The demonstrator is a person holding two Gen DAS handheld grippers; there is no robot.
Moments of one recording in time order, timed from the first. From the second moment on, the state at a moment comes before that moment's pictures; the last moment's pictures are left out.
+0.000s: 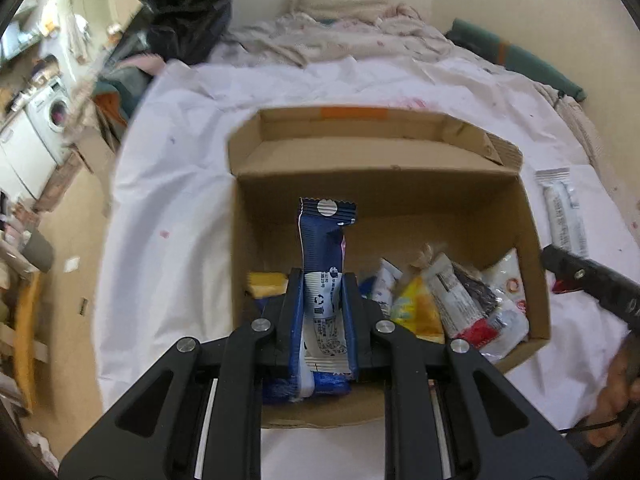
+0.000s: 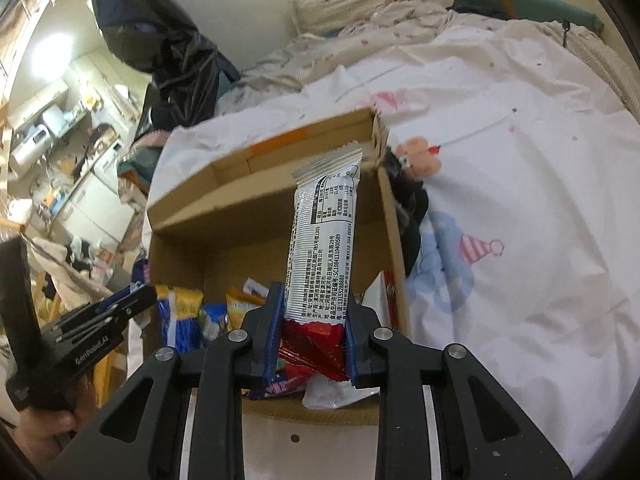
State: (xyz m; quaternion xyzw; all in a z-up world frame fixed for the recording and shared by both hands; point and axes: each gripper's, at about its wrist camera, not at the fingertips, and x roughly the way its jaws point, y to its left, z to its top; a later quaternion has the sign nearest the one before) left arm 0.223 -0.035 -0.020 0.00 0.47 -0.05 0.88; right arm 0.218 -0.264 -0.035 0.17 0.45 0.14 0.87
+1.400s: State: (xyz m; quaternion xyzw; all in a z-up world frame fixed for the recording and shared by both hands) left arm 0.208 -0.033 -0.014 -0.01 0.45 -0.02 0.89; right arm 0.220 -0.239 -0.045 0.20 0.48 0.16 0.84
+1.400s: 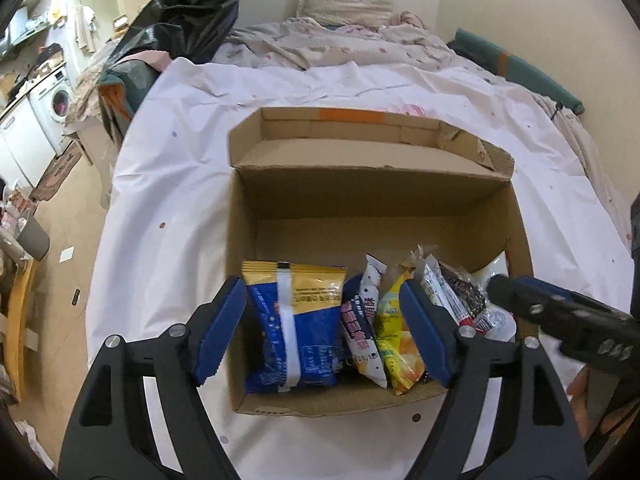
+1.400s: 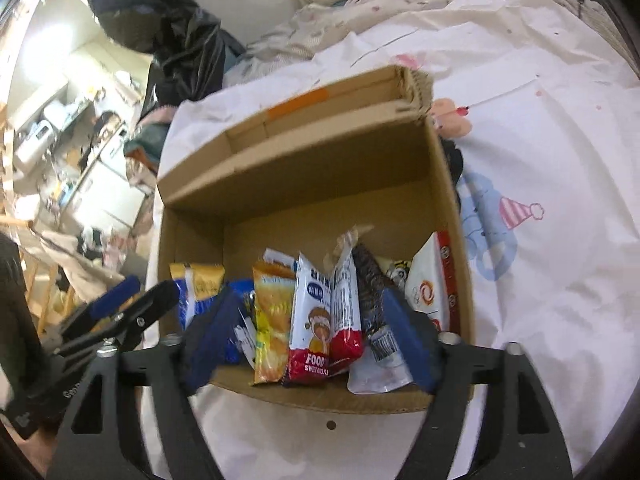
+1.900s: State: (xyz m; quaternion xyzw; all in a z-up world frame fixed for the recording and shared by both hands) left arm 0.151 -0.001 0.021 -0.04 0.40 -0.01 0.92; right arm 0.159 -0.251 0.004 0.16 0.41 0.13 0.89
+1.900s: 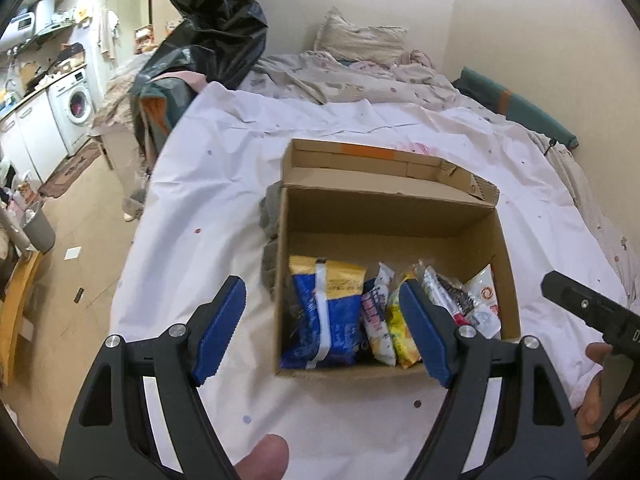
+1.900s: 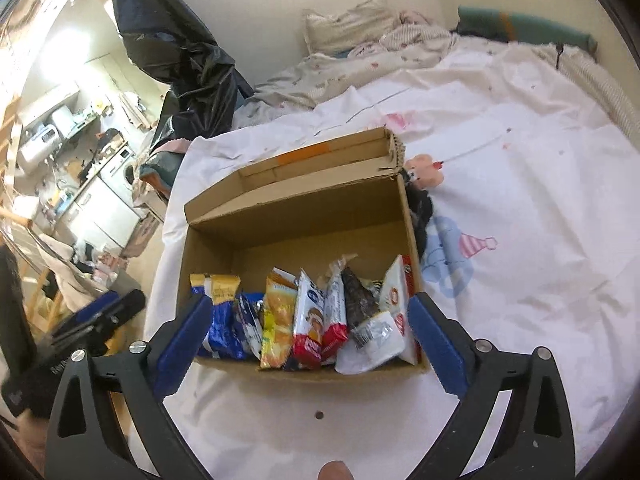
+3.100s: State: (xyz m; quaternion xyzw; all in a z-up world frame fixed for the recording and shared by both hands) left arm 0.082 -0.001 0.001 -0.04 0.37 0.01 0.93; right arm 0.093 -0.224 -0.006 0.06 0.34 0.09 0.93
